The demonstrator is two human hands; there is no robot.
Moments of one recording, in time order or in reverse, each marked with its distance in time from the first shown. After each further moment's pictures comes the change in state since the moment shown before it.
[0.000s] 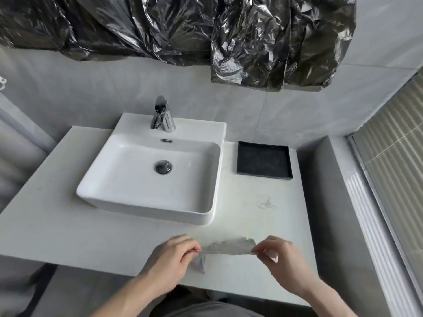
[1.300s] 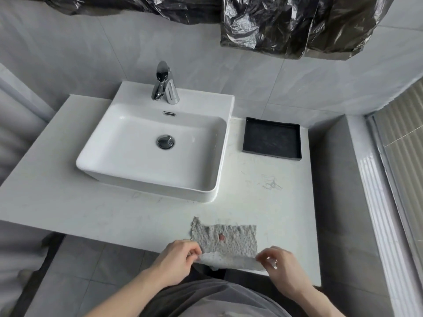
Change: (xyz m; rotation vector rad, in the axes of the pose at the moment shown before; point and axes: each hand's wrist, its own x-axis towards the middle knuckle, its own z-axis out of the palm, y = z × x) left_hand -0.018 -0.024 0.071 -0.081 -0.288 -0.214; right_hand -0.018 0.075 0.069 -0.076 -0.110 0.135
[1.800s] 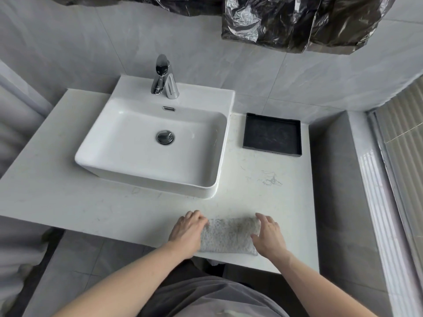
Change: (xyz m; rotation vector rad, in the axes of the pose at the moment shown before) left_hand 0.064 -0.007 0.015 0.342 0.139 0.048; right_hand 0.077 -0.012 0.023 -0.125 -0.019 0.273
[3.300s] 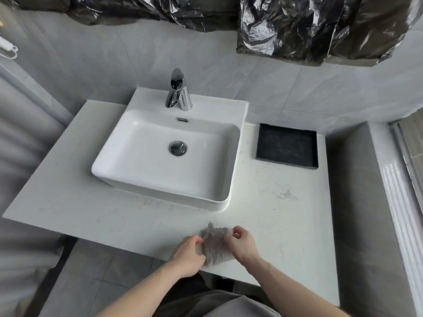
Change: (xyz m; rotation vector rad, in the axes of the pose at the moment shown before) left_hand -0.019 -0.019 -0.007 -0.519 -0.218 -0.442; right_hand -0.008 -0.112 0.018 0.639 -0.106 0.096
